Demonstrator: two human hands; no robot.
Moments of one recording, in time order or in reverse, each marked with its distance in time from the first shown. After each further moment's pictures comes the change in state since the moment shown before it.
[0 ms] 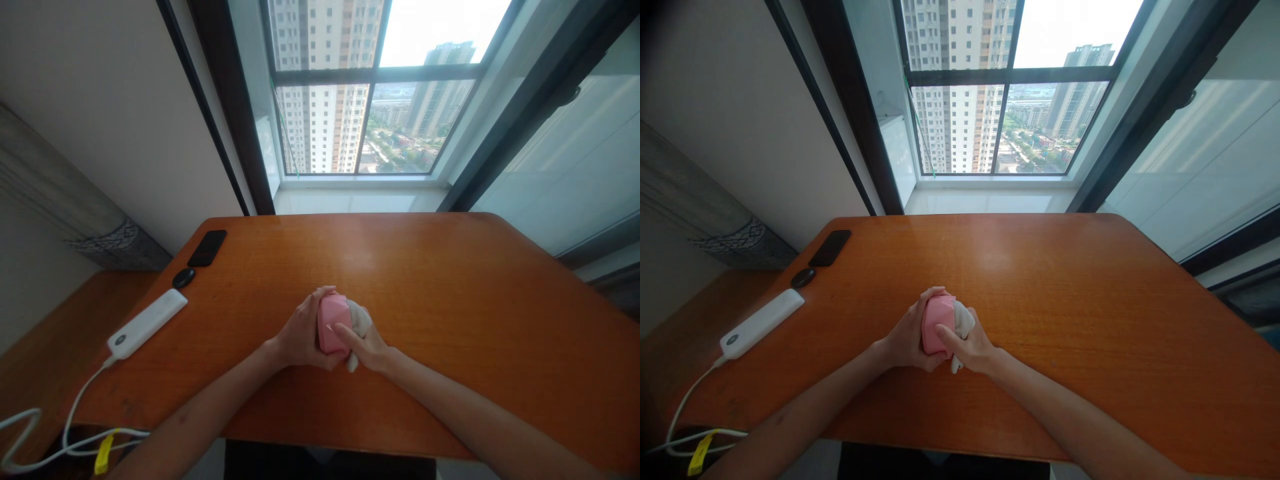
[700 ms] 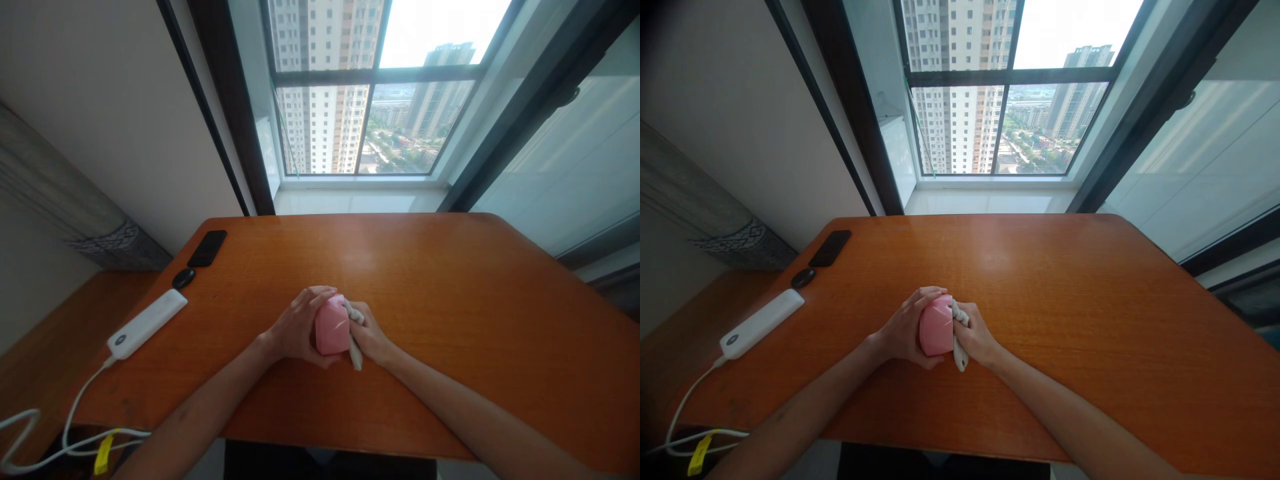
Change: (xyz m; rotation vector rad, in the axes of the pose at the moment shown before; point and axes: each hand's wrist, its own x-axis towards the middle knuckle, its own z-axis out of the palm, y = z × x) left_hand 0.005 -0.014 -0.017 0.214 -0.040 0.243; right_hand 0.018 -0.011 -0.003 0.086 0.008 -0.059
